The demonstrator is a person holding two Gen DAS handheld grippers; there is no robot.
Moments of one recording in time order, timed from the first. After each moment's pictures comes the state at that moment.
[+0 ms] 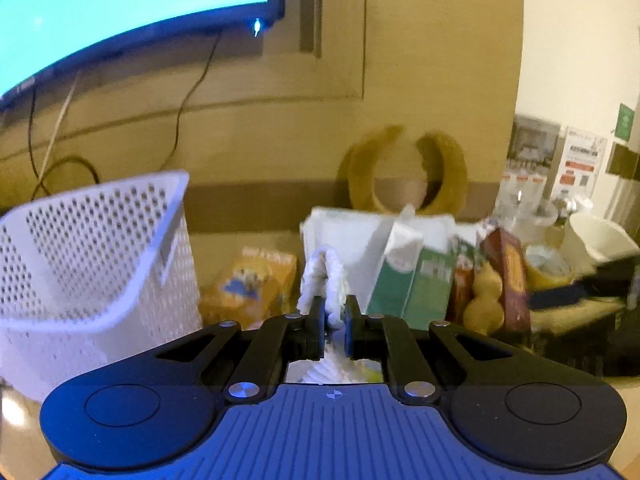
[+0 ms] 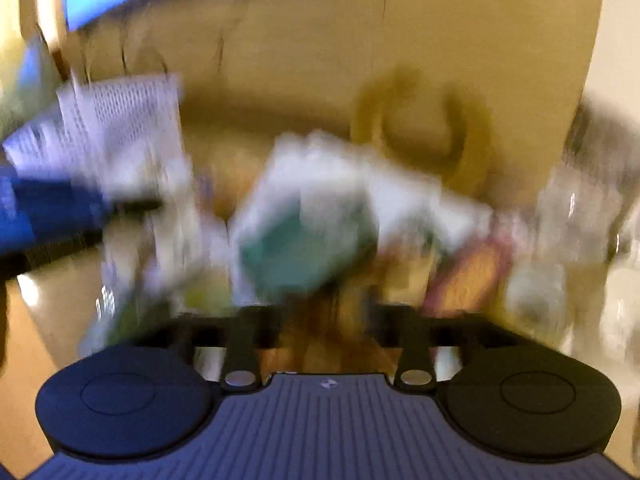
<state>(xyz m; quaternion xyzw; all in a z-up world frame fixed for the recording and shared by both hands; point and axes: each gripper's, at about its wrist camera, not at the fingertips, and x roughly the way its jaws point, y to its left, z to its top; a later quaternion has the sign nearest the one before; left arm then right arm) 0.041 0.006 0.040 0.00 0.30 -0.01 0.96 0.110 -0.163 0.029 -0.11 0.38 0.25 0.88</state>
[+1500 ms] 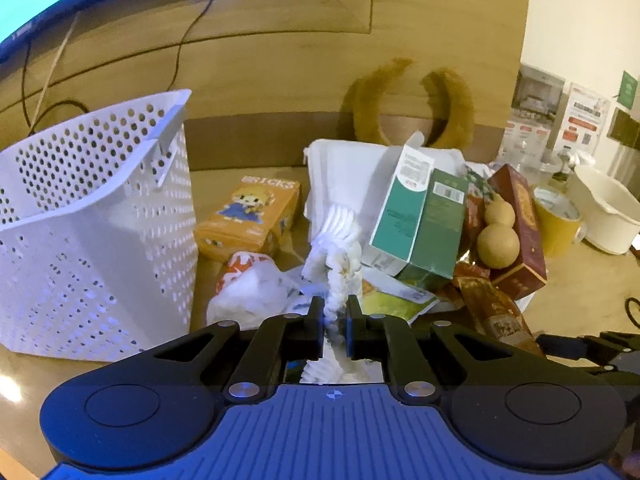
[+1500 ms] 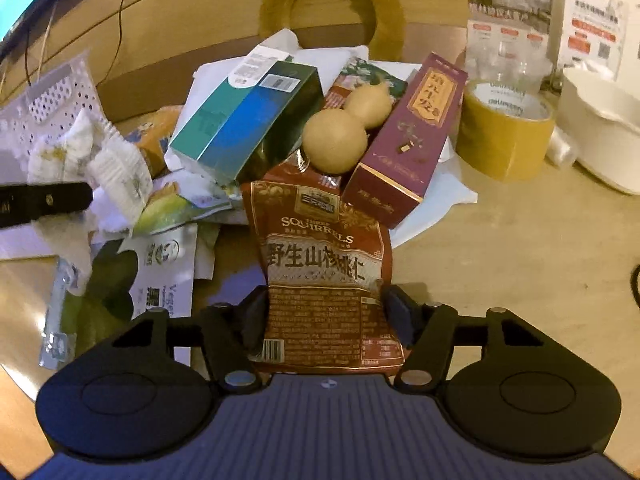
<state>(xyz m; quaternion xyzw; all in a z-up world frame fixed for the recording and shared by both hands) 0.031 0.019 -0.002 -0.01 0.35 -0.02 0.94 0.067 -0.170 -0.059 0.03 0.41 0.12 0.91</state>
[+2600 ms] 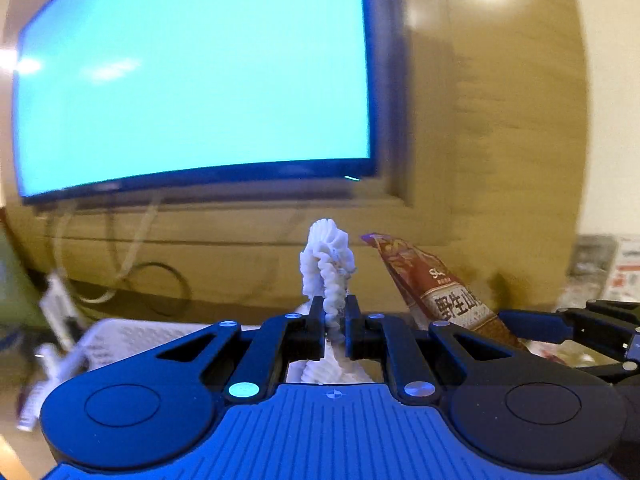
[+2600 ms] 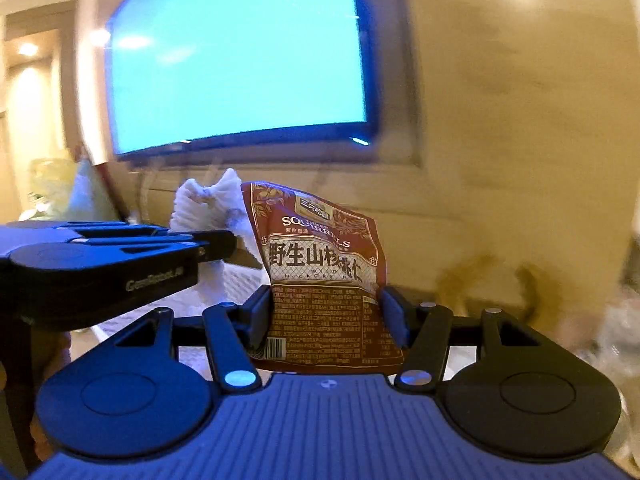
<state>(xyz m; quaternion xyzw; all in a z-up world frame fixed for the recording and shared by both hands) 0.049 0.054 0.169 0.02 0.19 0.10 0.98 0.111 -0.084 0.144 0.00 0.19 0.34 0.92</state>
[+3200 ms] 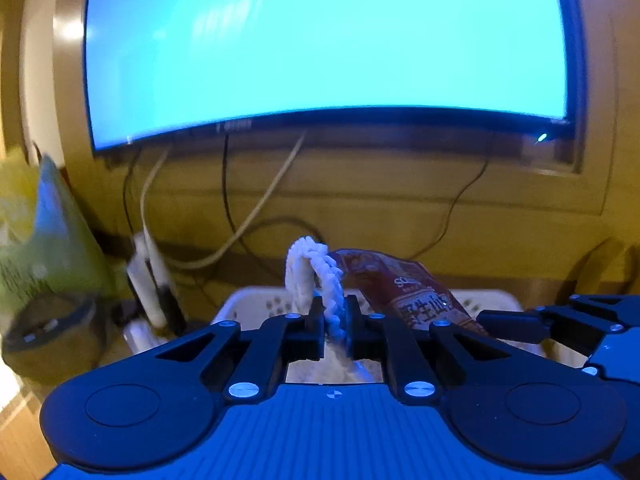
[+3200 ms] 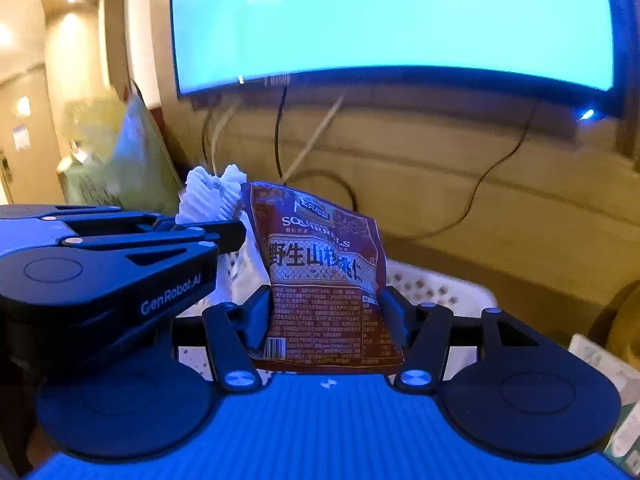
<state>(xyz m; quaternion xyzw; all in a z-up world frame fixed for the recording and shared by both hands) 0.050 0.246 0.138 0.00 0.24 0.18 0.95 0.122 0.132 0.122 -0.06 0.26 0.39 0.88</state>
